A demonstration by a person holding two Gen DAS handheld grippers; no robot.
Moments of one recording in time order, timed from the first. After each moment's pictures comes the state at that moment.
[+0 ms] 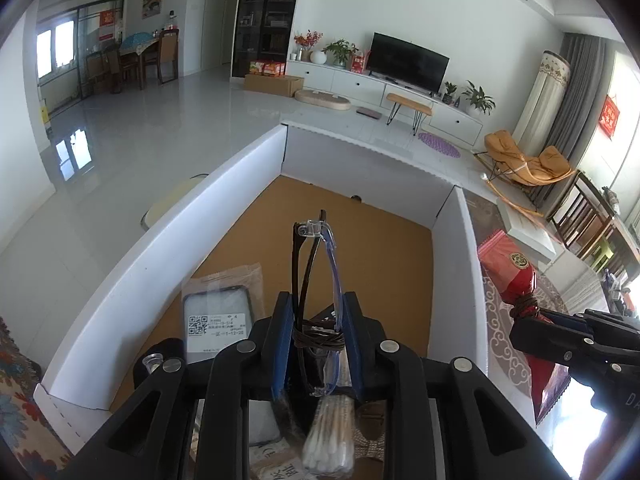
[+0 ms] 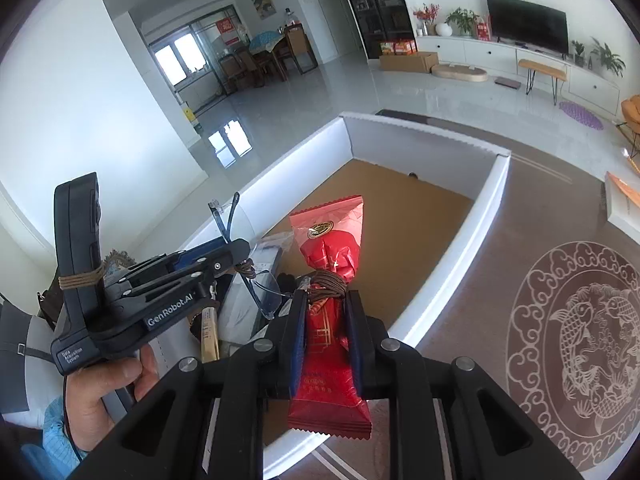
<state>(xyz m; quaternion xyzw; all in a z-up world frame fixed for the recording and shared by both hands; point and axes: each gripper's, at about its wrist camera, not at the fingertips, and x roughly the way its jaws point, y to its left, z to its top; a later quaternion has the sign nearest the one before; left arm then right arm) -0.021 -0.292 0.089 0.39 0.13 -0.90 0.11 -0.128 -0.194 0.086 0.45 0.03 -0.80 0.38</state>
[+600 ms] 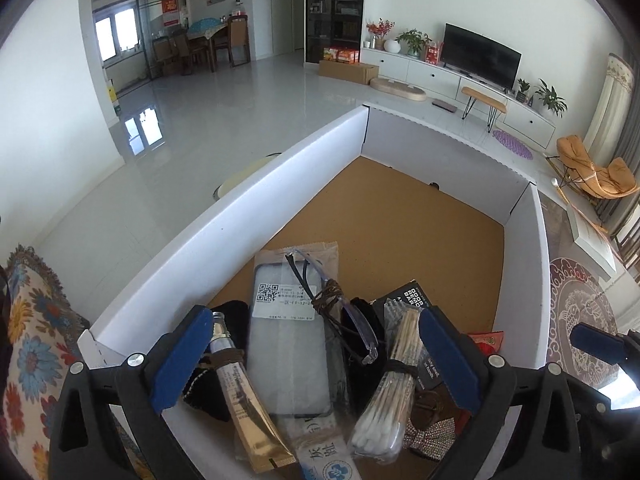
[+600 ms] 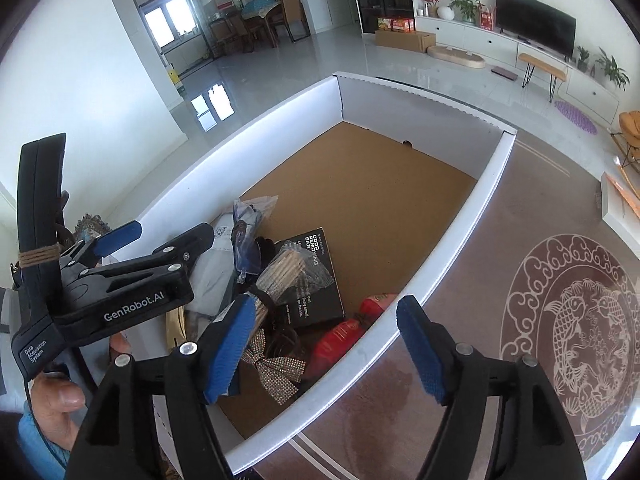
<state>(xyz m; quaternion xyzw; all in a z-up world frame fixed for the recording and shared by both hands) -0.014 -0.296 0.083 0.42 0.12 -0.87 0.25 -0.125 -0.209 0.067 0.47 0.10 -0.80 0.35</state>
